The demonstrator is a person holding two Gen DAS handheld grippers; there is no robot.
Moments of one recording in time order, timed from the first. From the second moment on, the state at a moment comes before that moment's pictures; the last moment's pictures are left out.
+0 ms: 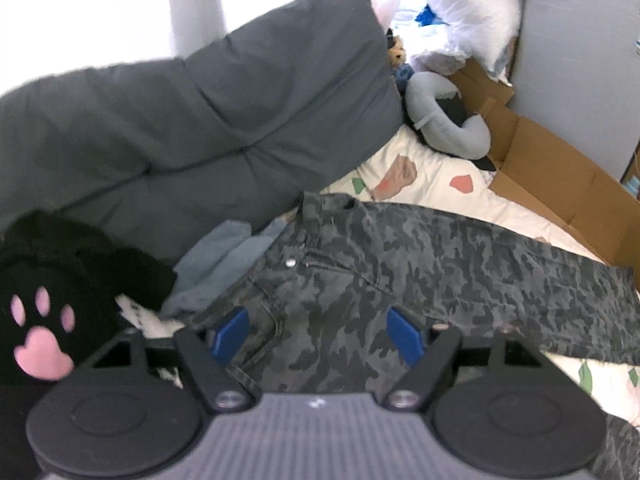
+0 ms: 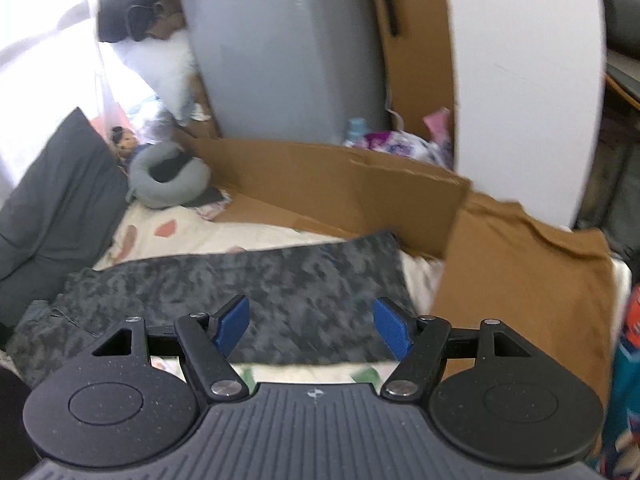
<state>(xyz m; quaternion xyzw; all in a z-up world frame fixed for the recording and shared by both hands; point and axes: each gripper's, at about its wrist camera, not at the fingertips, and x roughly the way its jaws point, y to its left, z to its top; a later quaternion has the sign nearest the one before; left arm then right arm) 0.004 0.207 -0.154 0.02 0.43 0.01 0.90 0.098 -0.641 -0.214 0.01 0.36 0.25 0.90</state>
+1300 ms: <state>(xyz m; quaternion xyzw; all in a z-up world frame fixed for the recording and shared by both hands) -0.056 0.123 -0.289 0.07 0.51 -0.06 0.86 -0.079 -0.782 -0.341 -0.06 0.52 0.14 0.84</state>
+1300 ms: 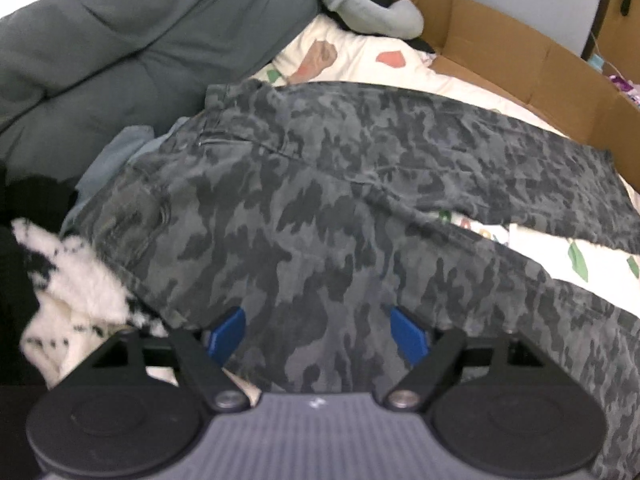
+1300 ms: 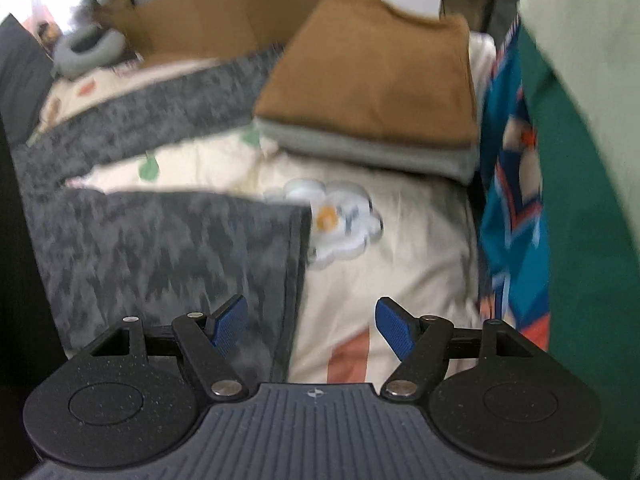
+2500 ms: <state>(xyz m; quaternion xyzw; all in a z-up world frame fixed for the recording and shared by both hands) -0.081 0.164 -0.305 0.05 0.58 -0.01 0.81 -0.131 -0.825 -0.526 0.34 0.65 0.10 0.67</state>
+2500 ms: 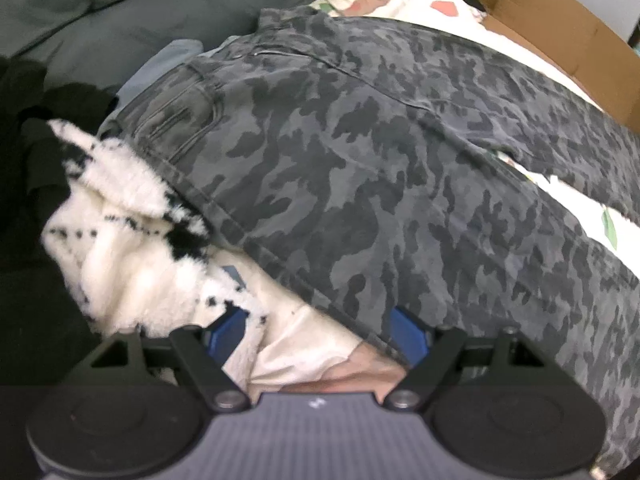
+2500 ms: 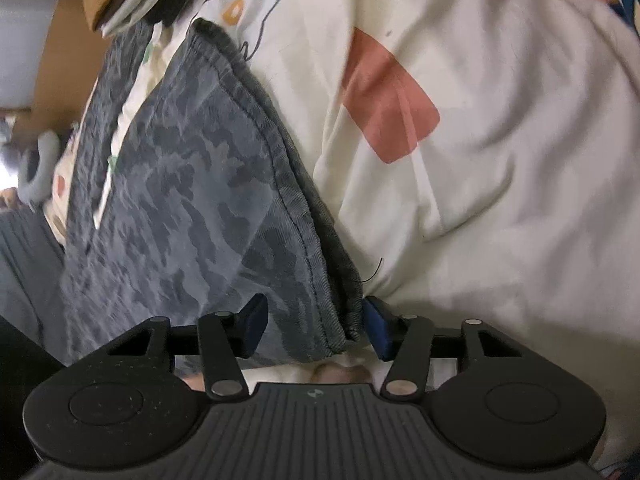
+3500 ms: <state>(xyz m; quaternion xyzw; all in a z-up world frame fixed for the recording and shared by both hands) -0.076 0.159 -0.309 0.05 0.60 -0.01 0.80 -0.135 -0.818 -0.552 0.43 0.63 0.13 0.63</state>
